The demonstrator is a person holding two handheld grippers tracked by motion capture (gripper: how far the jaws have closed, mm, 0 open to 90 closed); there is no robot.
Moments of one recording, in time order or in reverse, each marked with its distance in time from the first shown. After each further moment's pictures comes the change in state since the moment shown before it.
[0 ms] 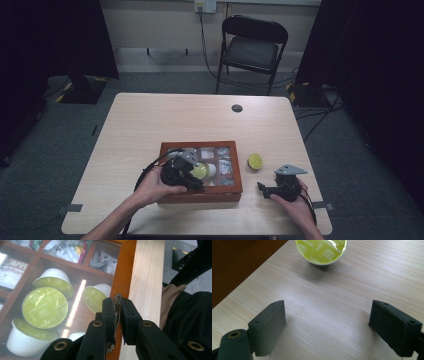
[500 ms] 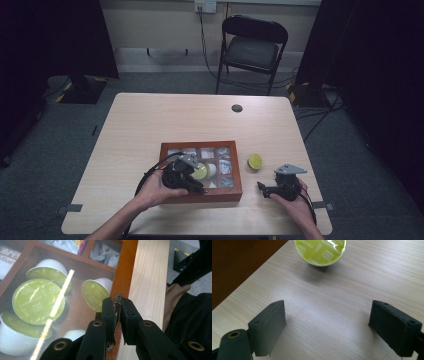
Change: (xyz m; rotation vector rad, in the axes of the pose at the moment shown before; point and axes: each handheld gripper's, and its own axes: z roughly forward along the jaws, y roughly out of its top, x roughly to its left) left arm 0.000 -0.007 0.009 0.001 0.002 -0.029; right arm -0.001 0.001 0.001 0.001 -0.001 -0.005
